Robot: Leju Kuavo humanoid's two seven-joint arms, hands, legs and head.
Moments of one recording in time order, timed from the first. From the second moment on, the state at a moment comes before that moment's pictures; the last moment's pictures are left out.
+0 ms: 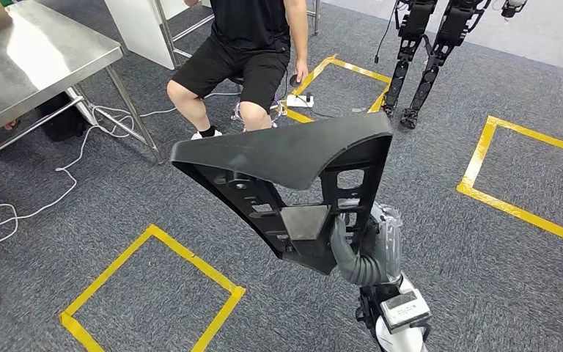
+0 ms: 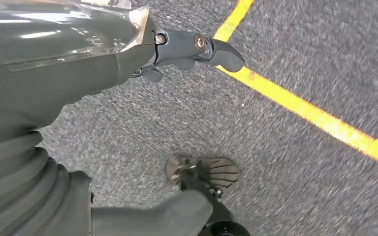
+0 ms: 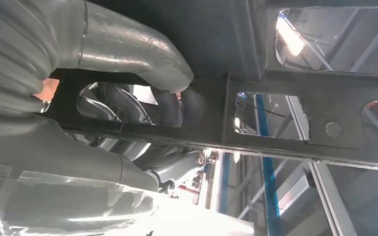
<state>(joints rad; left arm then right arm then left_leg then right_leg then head) -0.06 -0.06 0.48 -0.20 -0.39 0.14 -0.46 -0.02 0.03 0.33 -1.81 0.23 -0.16 -0.63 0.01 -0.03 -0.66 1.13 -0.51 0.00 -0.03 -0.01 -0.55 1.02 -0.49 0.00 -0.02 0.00</state>
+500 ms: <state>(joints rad) -0.07 -0.07 0.50 -0.20 -0.39 0.16 -0.45 -0.01 0.04 0.33 -1.82 0.25 -0.16 -0.63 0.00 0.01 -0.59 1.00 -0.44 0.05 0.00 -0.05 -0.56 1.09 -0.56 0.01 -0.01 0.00</state>
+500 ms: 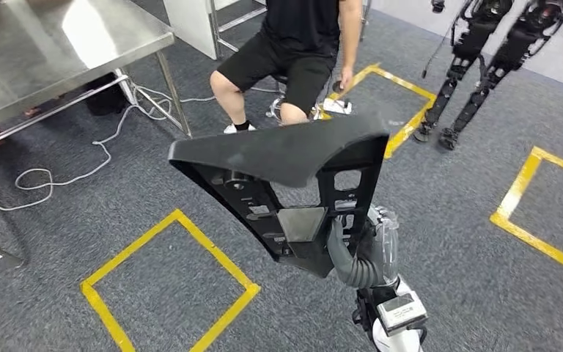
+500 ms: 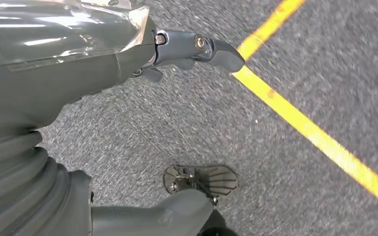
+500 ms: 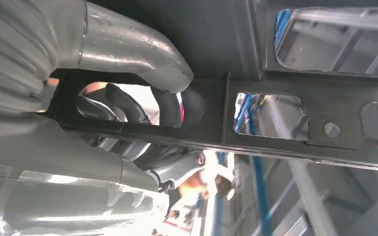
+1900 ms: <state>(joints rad) -0.07 -0.08 0.51 -0.20 -0.41 0.18 -0.46 -0.02 0.02 0.33 -1.78 0.25 -0.16 -0.63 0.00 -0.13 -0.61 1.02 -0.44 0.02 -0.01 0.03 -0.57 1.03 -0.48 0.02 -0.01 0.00</state>
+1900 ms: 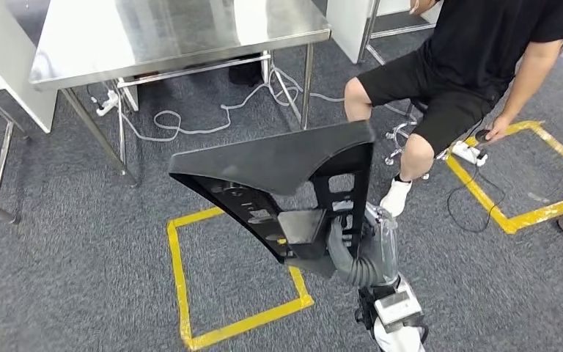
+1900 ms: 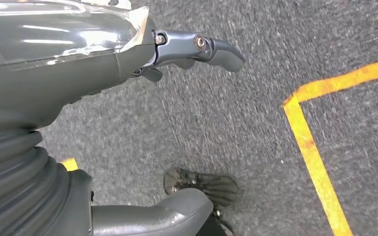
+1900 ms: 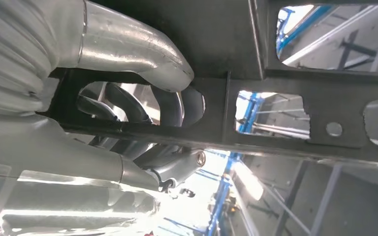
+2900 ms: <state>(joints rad) -0.07 -0.08 0.52 -0.21 -0.42 0.17 -0.49 -0.03 0.02 0.33 -1.76 0.21 -0.20 -0.58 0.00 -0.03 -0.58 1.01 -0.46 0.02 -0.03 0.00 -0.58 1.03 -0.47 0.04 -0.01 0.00</state>
